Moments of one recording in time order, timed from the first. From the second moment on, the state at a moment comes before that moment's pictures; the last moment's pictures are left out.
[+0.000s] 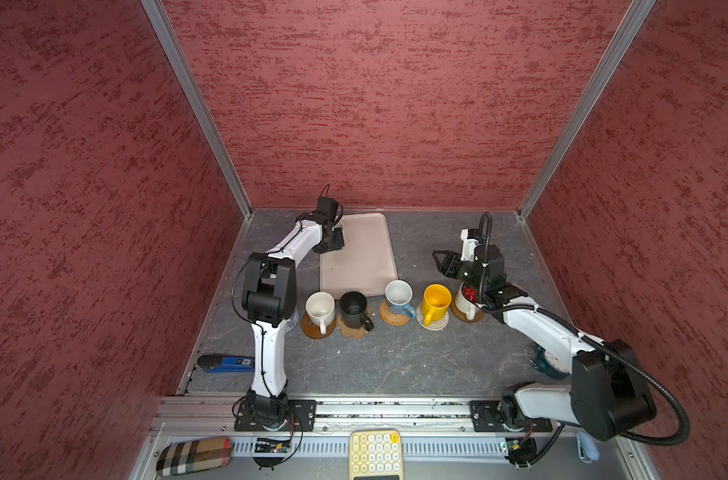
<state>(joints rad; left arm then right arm) -0.22 2.13 1.79 -0.78 -0.05 -0.41 0.30 1.32 0.75 0.20 -0.19 0.59</state>
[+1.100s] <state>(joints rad) -0.24 2.16 1.87 -0.84 -0.06 -0.40 0.30 1.32 0.74 0.20 -0.19 0.59</state>
